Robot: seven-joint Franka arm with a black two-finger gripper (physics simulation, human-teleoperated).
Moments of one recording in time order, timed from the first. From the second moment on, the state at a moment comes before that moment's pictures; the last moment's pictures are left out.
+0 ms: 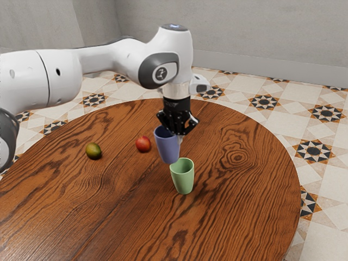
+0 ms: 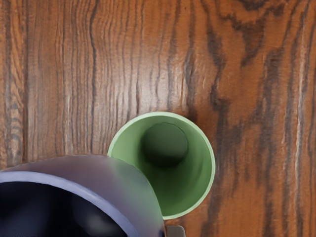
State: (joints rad) arm -0.10 0.42 -0.23 -1.43 0.13 1.78 -0.38
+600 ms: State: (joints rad) arm -0.13 0.51 -0.26 -1.38 0.17 1.80 -0.49
